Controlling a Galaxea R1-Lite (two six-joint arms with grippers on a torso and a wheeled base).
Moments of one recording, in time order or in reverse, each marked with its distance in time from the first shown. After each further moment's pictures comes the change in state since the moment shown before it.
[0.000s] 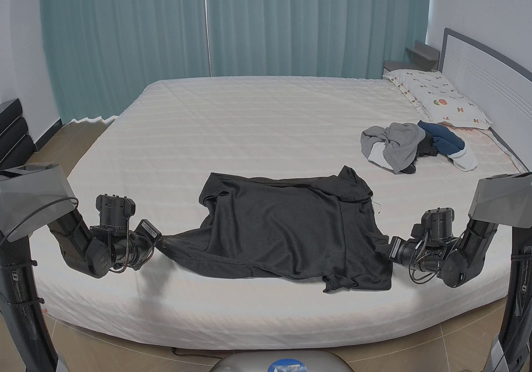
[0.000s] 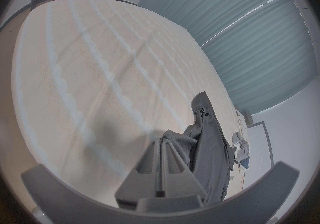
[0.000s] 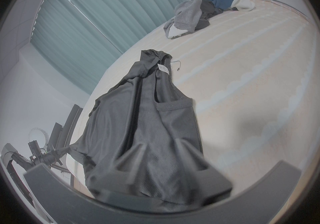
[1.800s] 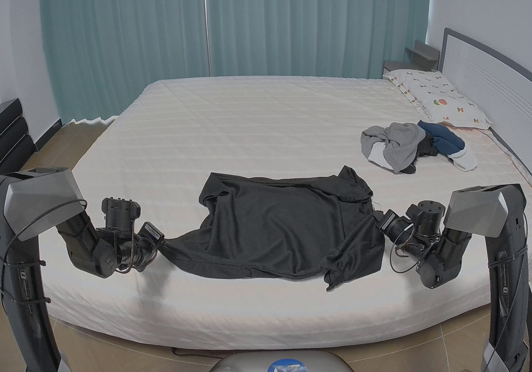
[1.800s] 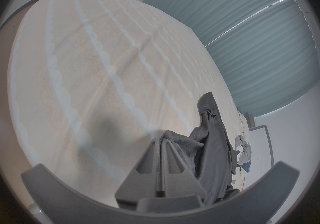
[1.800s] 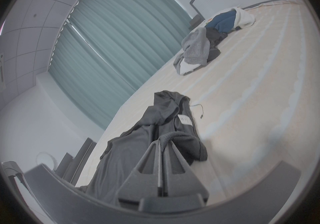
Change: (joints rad) left arm -0.001 0.064 -0.043 -0.001 0.007 -0.031; right arm 0.016 0.204 -0.192 -0.410 -0.117 0.170
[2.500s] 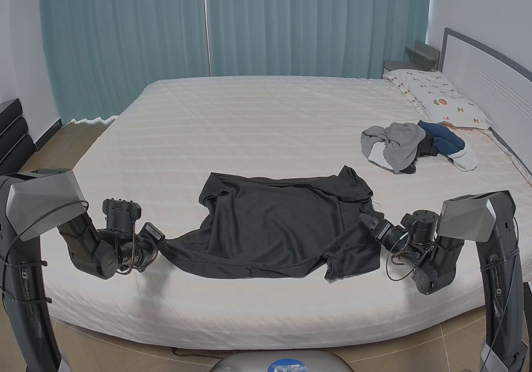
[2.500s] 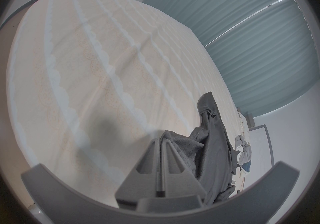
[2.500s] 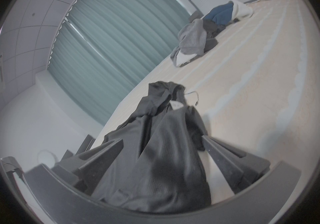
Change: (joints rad) left arm -0.003 0.011 0.003 -0.020 0.004 0.002; right arm -0.005 0.092 -0.036 -0.032 0.029 0.001
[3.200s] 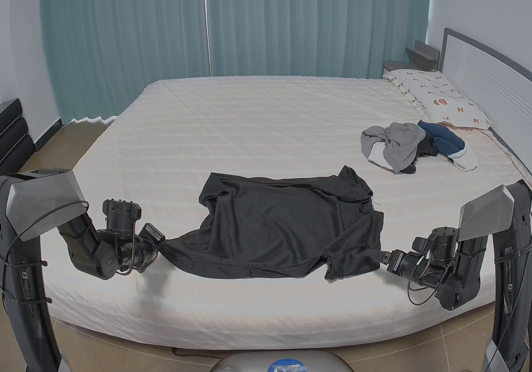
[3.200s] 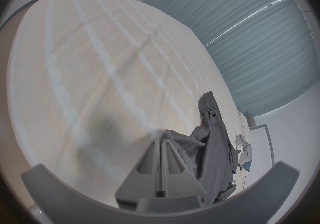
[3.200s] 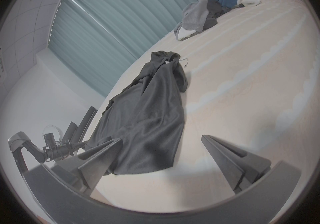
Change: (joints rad) left arm 0.000 0.001 0.004 0.000 0.000 0.003; right arm -0.053 -0.113 0.363 -0.018 0.234 -0.161
